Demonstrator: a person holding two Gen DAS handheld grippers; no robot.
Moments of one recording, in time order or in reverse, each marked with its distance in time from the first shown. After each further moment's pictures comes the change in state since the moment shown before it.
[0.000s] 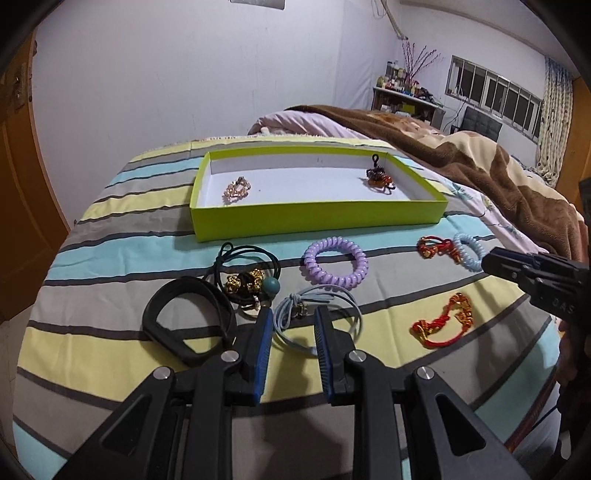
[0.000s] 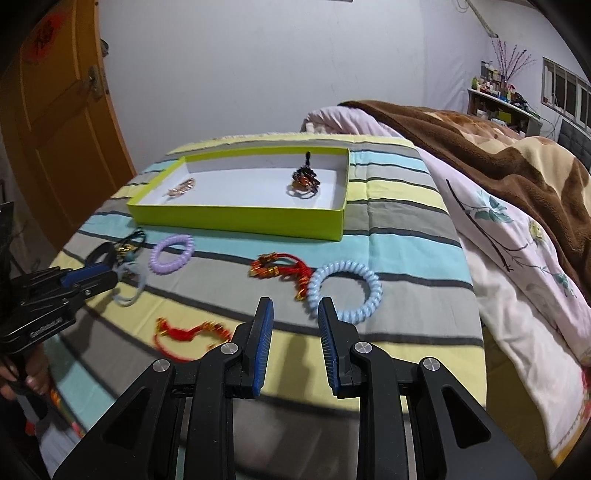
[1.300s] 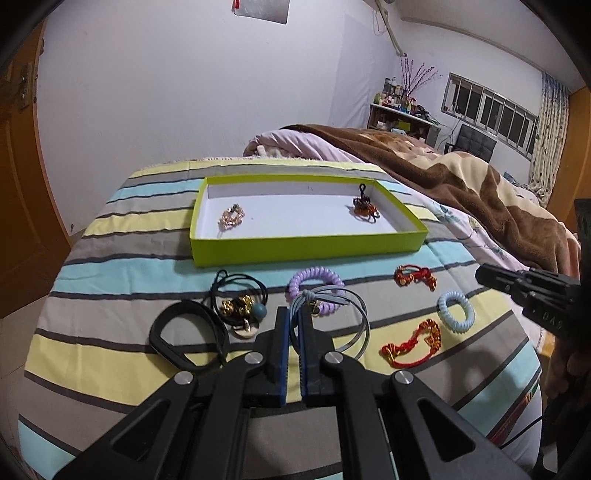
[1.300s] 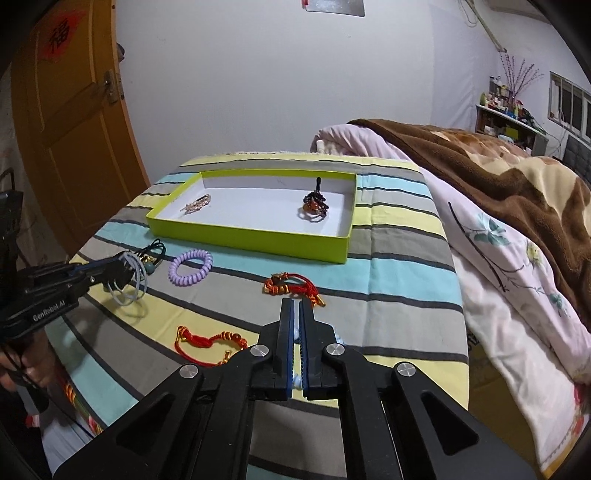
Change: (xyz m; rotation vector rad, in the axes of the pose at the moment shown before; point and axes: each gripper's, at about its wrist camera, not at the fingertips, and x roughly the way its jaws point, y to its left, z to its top) left arm -0.025 -0.004 0.018 -0.031 -0.058 -0.034; right arm -0.029 0.006 0.010 -0.036 -0.053 0.032
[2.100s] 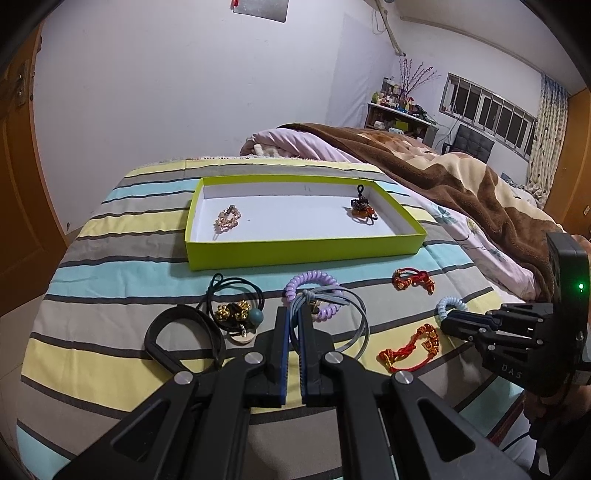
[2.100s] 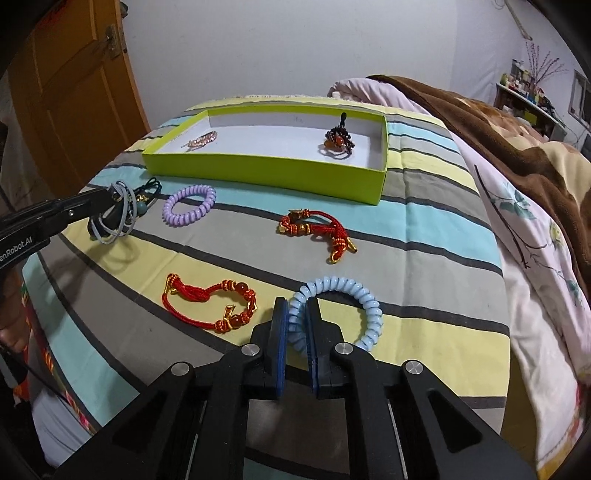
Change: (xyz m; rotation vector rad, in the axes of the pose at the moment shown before) left arm 0.002 -0.001 0.002 -0.003 0.008 -0.017; right arm 0.036 0.011 -0.024 -0.047 0.166 0.017
